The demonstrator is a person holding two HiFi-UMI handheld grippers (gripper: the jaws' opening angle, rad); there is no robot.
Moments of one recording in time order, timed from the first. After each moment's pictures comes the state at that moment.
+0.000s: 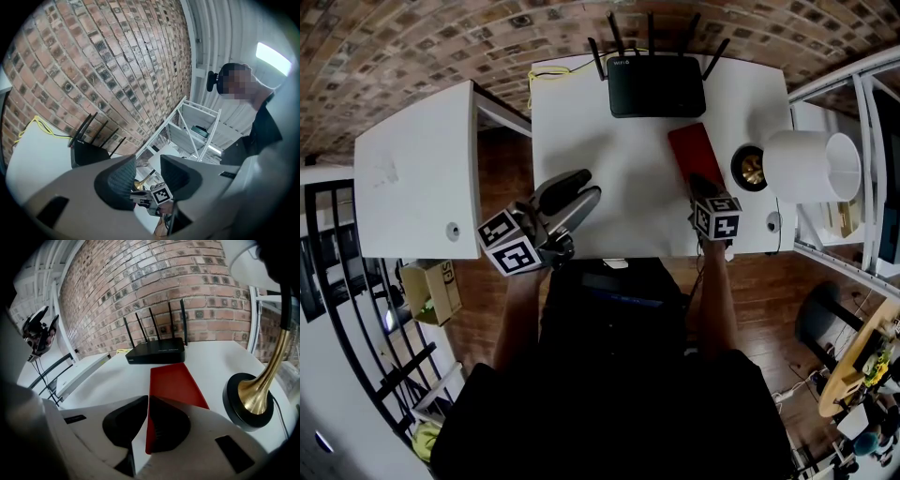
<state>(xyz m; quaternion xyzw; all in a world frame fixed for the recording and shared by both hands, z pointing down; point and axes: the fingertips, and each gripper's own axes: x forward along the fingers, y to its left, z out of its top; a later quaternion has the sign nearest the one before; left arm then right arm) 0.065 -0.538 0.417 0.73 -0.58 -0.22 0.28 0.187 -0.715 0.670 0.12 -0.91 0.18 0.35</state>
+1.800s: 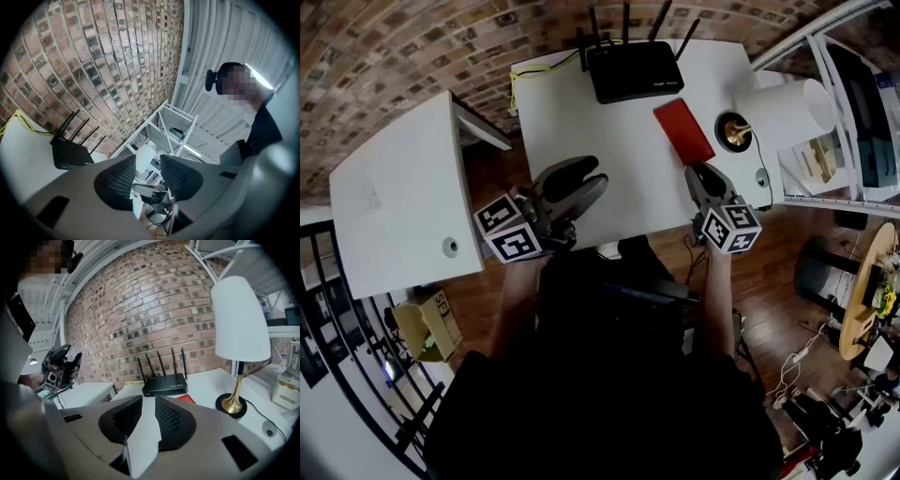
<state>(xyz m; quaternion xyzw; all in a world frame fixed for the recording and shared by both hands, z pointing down) 0.064 -0.471 0.387 0.81 -0.47 -0.25 0.26 0.200 -0.624 0.517 0.20 -0.95 0.16 0.18</state>
